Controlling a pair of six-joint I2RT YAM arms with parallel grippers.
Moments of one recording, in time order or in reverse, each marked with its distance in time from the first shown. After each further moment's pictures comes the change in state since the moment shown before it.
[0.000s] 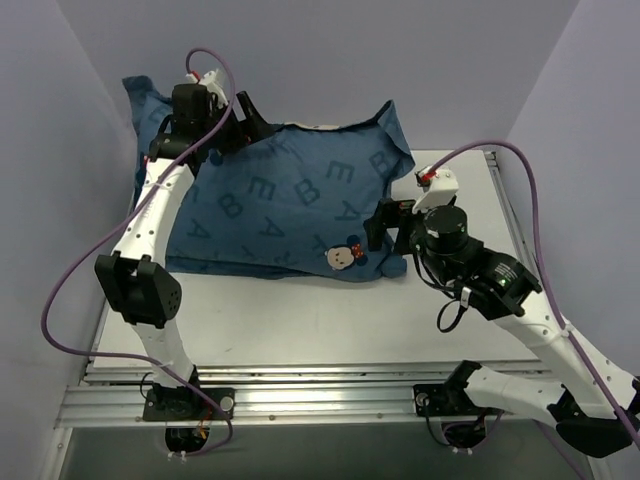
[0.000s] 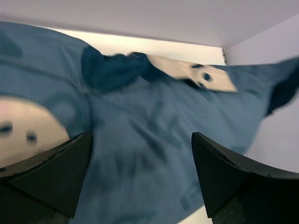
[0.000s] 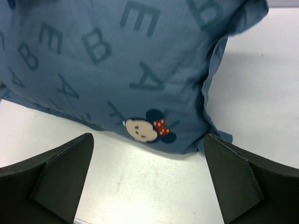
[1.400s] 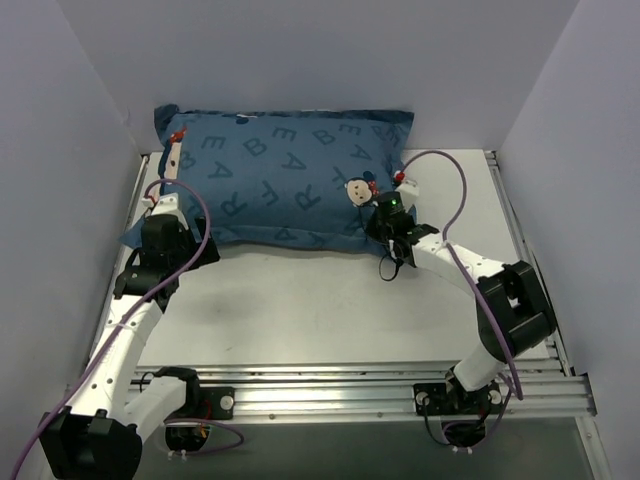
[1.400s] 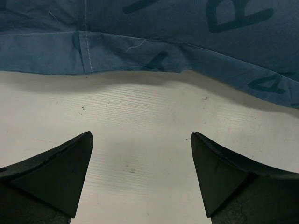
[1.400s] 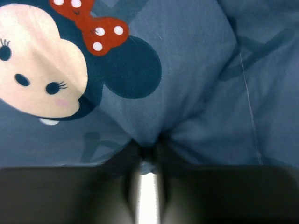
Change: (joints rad) left arm 0.066 -0.911 -1.160 0.045 -0.458 0.201; right arm -0.288 0.612 -0.246 0.549 -0.068 0.281
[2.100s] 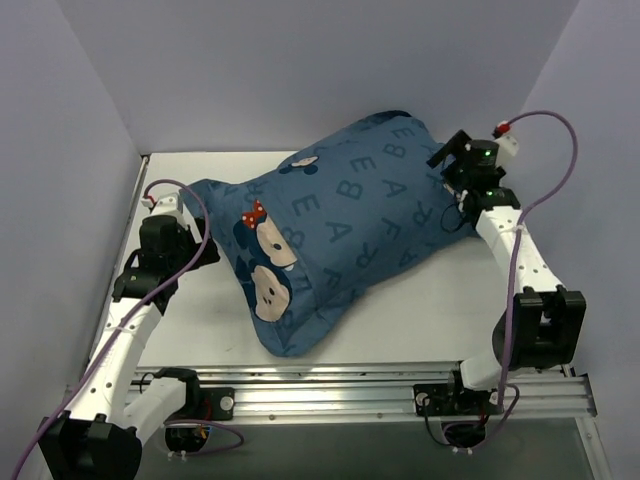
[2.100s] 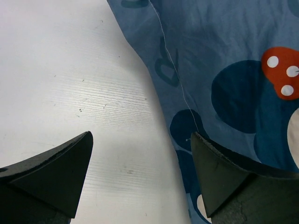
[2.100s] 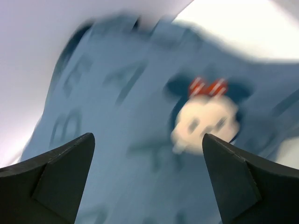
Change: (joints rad) left arm 0.000 -0.014 0.000 0.006 0.011 0.003; right arm -0.504 -0.076 0.313 -0.168 -0.149 0.014
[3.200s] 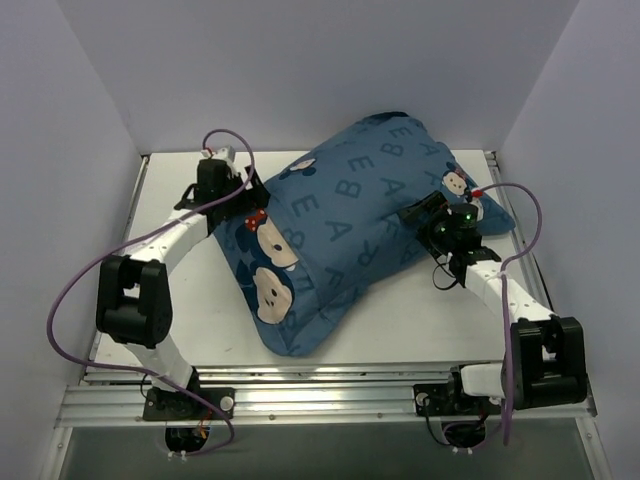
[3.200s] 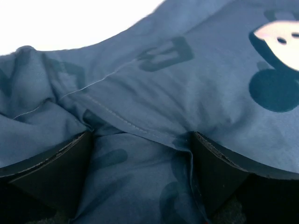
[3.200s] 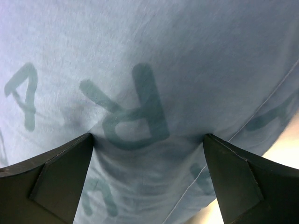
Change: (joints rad) left arm -0.077 0.765 0.415 0.365 0.291 -0.181; right arm 0.114 -0.232 -0.603 0.287 -0.292 0.263
